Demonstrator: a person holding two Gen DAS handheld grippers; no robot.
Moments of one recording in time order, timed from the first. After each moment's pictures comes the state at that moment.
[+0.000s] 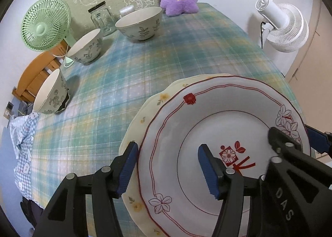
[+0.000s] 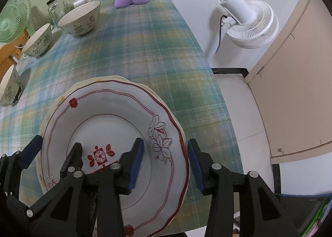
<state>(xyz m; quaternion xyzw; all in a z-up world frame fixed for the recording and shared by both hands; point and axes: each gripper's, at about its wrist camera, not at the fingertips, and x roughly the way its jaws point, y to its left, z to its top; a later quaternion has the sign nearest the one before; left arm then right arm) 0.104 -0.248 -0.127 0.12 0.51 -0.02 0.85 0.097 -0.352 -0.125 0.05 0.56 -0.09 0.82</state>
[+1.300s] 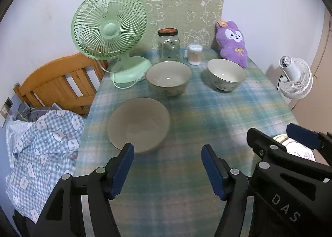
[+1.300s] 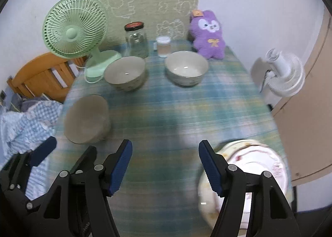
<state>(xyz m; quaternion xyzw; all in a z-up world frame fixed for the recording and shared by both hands) 0.162 0.002 -0.028 0.05 0.44 -0.05 0.90 0.155 -0.111 -0.016 0.05 0.47 -0.03 0.88</state>
